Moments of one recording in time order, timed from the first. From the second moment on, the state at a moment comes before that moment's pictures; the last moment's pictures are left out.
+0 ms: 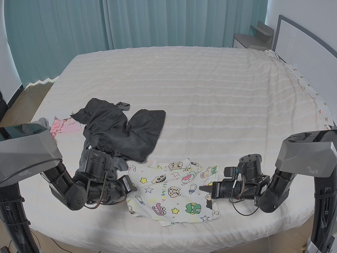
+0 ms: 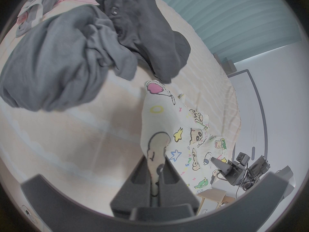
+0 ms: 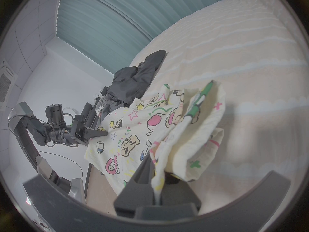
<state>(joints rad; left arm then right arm) -0.38 2.11 -0.62 -0.73 -0.20 -0.84 0.46 2.33 -0.64 -1.15 0.40 0.47</state>
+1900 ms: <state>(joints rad) -0.22 2.01 -0.35 -1.00 -0.20 -0.74 0.36 2.13 -0.46 -1.16 0.35 0.51</state>
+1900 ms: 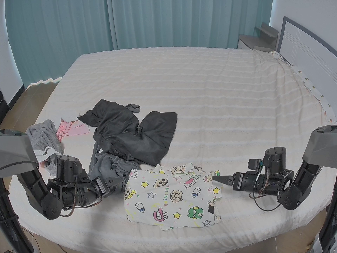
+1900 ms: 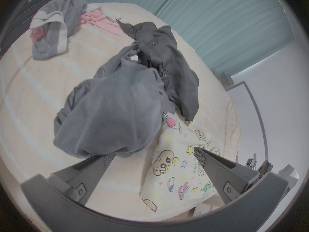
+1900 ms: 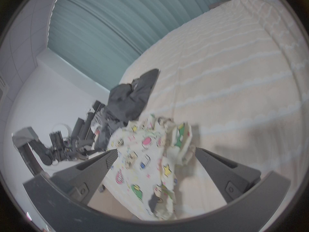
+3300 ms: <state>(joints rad) -0.08 1.59 -0.02 -1.01 -0.43 -0.94 0.44 2.38 -0.94 -0.97 0.20 0.72</state>
